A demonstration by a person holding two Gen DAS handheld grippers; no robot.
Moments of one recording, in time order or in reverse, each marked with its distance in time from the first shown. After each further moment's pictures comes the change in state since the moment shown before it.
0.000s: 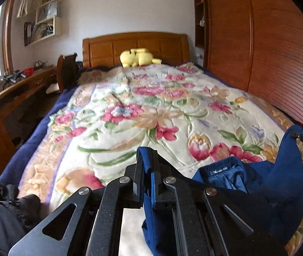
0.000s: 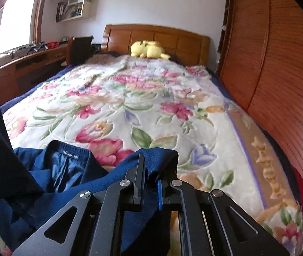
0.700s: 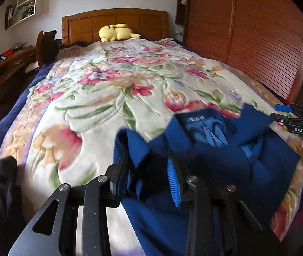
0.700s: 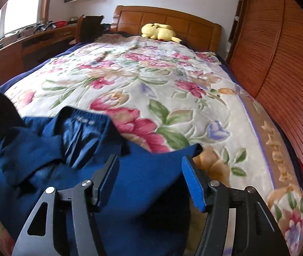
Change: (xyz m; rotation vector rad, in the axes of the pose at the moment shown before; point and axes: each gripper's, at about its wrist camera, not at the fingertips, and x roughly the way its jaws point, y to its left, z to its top) left arm -0.027 -0.013 -0.081 0.020 0.141 -0.164; right arm -0.003 0.050 -0.036 -0.076 0.061 0.041
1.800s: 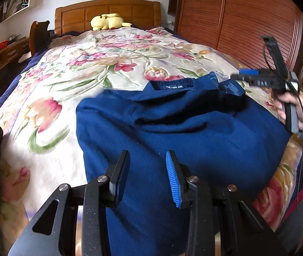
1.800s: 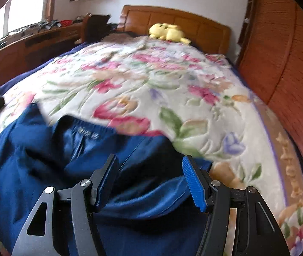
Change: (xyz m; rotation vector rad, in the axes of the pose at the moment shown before) left arm -0.002 -0.043 -0.053 0.000 0.051 -0.038; right arm 0.036 -0.011 0.034 -0.020 0.008 0.043
